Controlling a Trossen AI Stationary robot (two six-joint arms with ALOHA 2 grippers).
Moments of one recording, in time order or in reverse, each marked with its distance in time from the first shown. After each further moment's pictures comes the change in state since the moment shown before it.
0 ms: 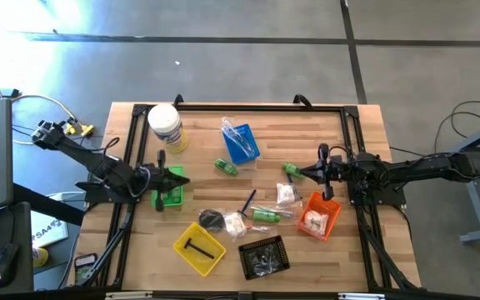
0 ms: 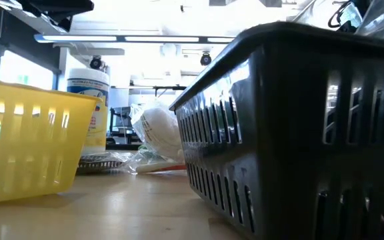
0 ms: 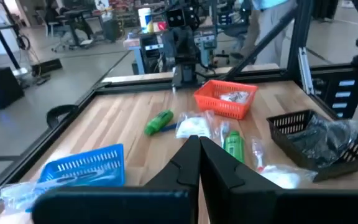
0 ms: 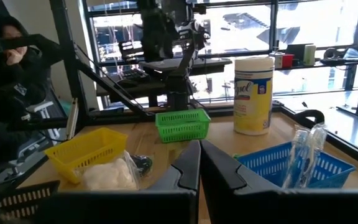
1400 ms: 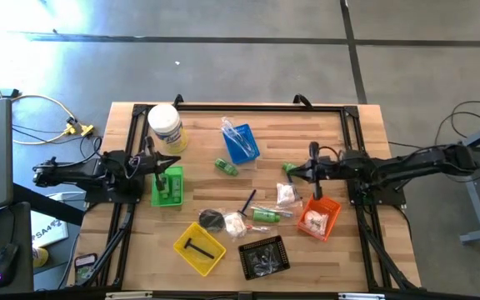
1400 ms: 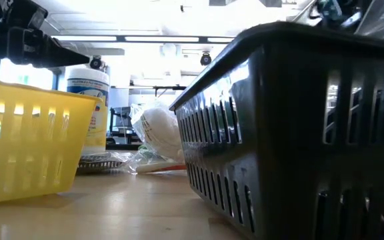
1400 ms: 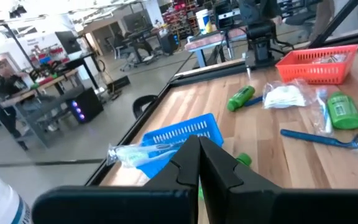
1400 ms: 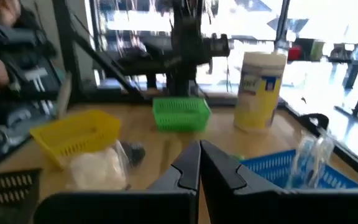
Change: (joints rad) left arm 0.458 -0.547 -0.307 -0.139 0.221 0.294; right arm 0.000 0.304 0.162 0.033 -0.019 -0.106
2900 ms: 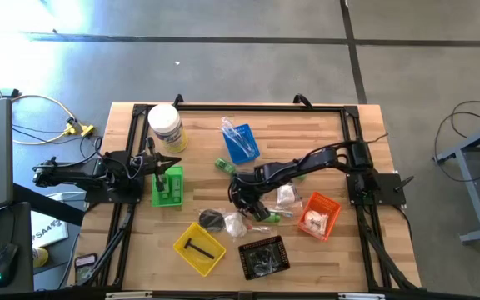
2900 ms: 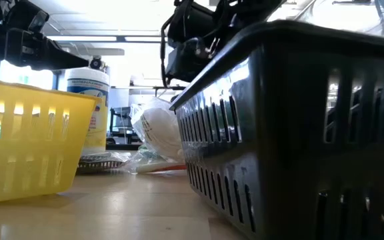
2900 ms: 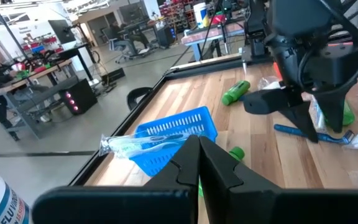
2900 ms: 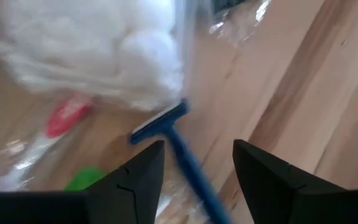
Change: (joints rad) left arm 0.000 0.001 0.000 -0.033 0.005 -0.048; right arm 0.078 1.260 1.188 -0.997 -0.203 -0.380
